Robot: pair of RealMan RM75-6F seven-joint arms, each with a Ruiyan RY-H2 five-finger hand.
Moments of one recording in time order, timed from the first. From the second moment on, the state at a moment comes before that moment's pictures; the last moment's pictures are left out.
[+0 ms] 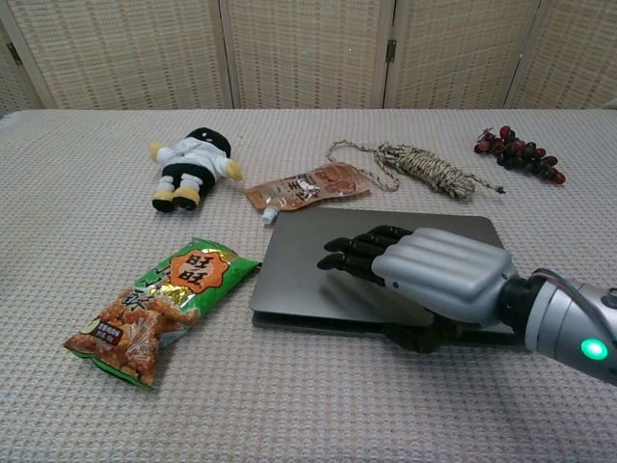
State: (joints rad) left arm -0.10 -1.26 -0.01 -1.53 1.56 1.50 0.13; right arm 0.61 -1.64 0.02 -1.49 -1.48 0.93 -0.49
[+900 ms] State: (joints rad) left arm -0.23 -1.33 0.05 -1.42 1.80 1.43 0.01; right arm 0.68 -1.71 0.13 -1.53 -1.31 1.01 -0.98
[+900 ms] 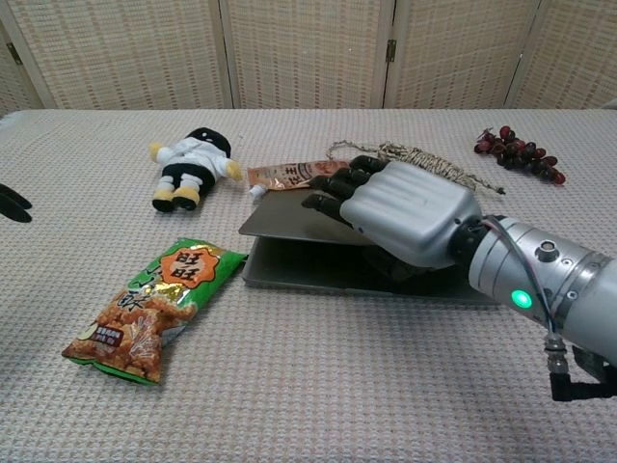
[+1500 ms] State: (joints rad) left arm -0.49 -1.44 0.04 -1.49 1.78 1.03 0.18; right arm 0.71 -1.72 0.12 -1.54 -1.26 1.05 -1.03
